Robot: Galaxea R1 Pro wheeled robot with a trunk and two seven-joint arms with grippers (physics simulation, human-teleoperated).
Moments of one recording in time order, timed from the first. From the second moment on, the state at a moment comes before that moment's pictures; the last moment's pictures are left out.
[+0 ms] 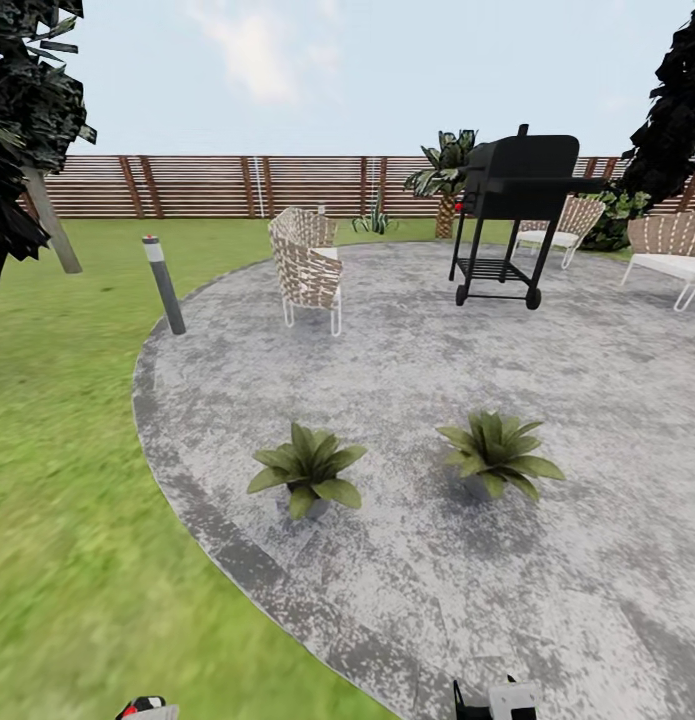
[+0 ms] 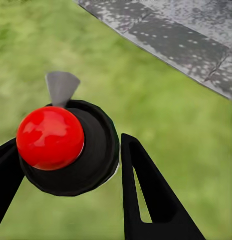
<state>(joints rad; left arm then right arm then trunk) -0.23 0.09 0.19 -0.23 -0.02 -0.63 0.03 -0.34 0.01 0.00 -0.09 0.18 -0.67 -0.20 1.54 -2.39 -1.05</state>
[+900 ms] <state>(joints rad) -0.34 0.15 0.13 -0.25 -0.55 -0.53 -0.55 -0.35 0.00 0.05 -0.37 0.60 -0.54 0.32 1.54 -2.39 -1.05</state>
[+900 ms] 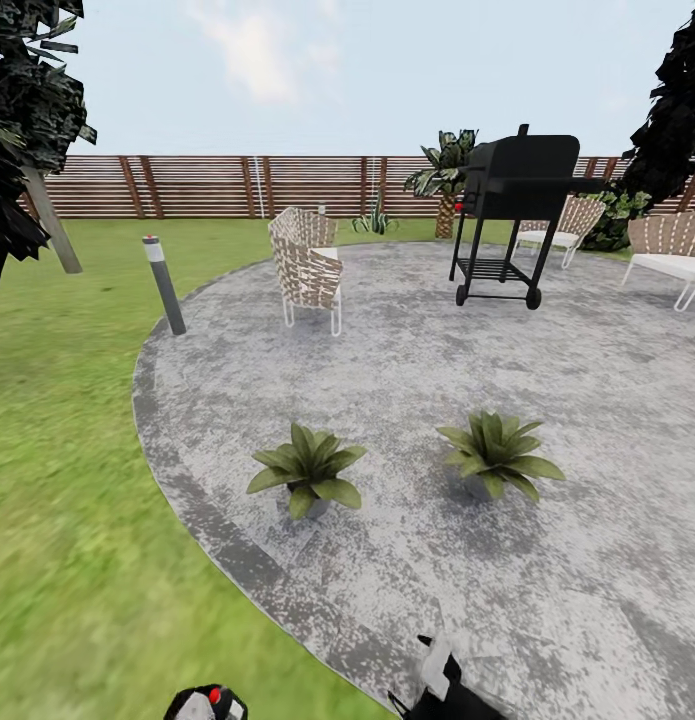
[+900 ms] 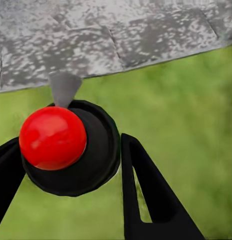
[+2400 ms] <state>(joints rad) -0.55 0.04 0.08 -0.32 -1.00 -0.35 -0.88 -0.38 0.12 0.17 -0.65 0.65 -0.38 0.74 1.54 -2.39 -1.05</state>
